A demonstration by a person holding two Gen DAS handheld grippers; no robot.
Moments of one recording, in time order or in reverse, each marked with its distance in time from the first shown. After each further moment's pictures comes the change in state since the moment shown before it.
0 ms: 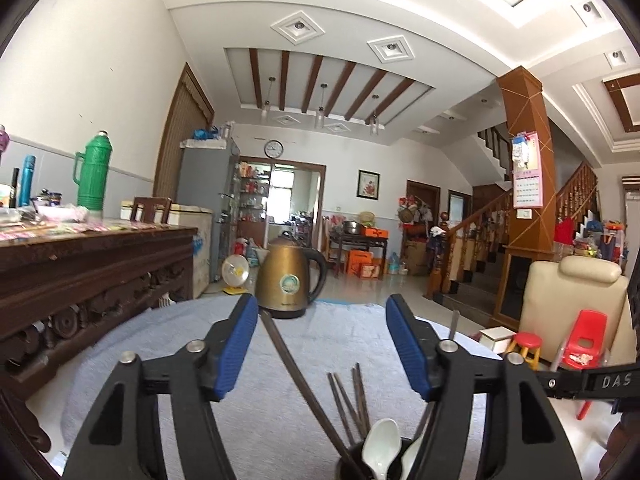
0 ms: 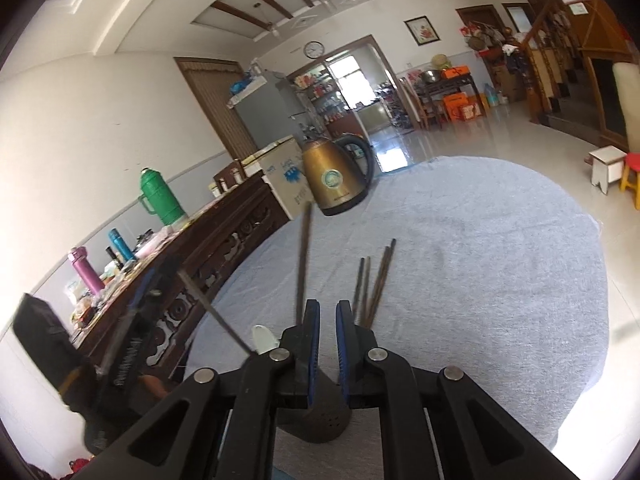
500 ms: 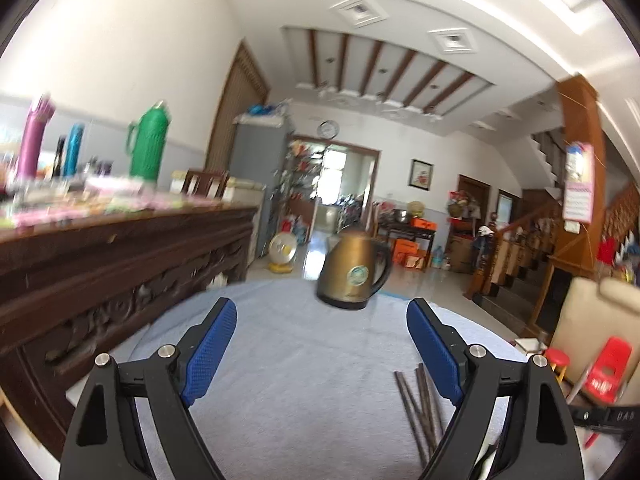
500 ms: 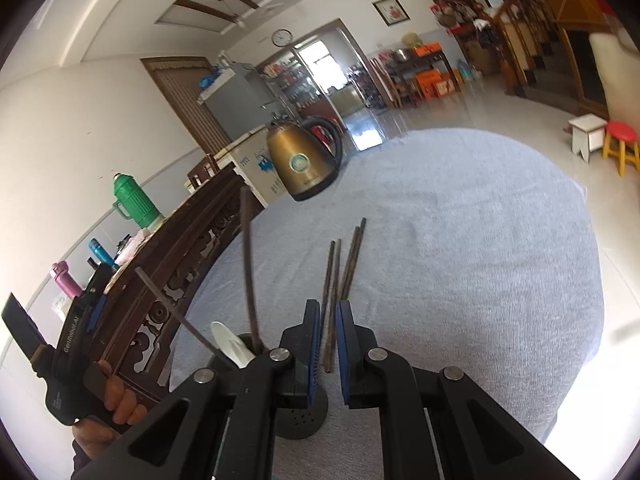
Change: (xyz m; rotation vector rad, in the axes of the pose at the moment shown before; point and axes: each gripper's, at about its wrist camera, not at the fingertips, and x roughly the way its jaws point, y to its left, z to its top) left arm 0.010 0.088 0.017 -0.132 0.098 0.173; right arm 0.020 -0.027 -0.004 0.096 0.064 -0.059
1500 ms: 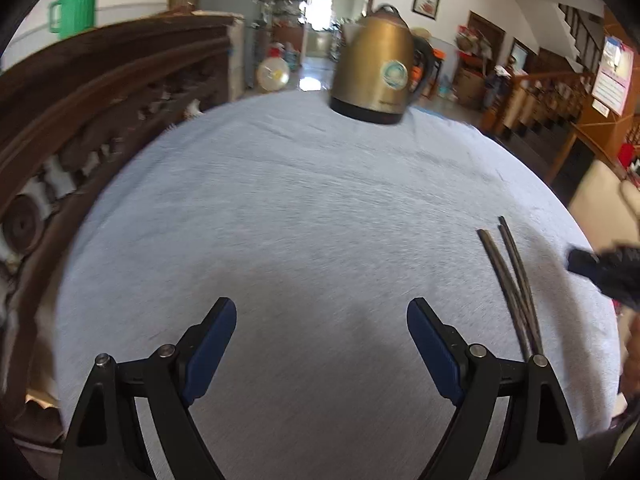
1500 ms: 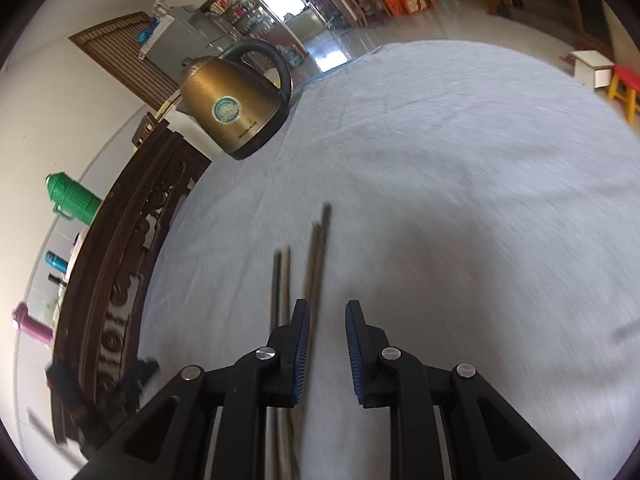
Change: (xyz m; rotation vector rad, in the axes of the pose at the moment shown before) left arm 0.207 0.022 -0.080 0.109 0.702 -0.012; right arm 0.211 -0.045 0.093 0.134 0.313 -0.067
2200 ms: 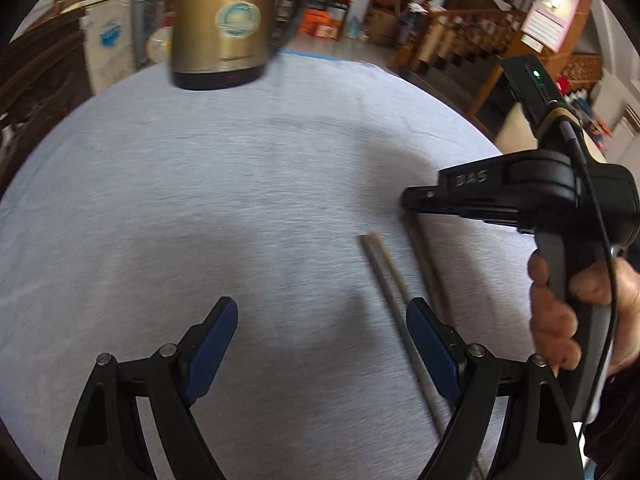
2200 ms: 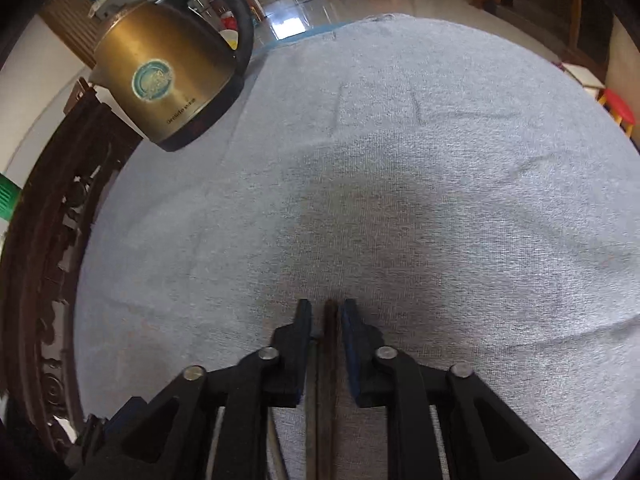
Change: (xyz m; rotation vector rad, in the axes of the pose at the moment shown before) left arm 0.072 -0.116 0.049 0.218 0.204 -0.272; right arm 0.108 0.041 0.072 -0.046 0.126 -0.281
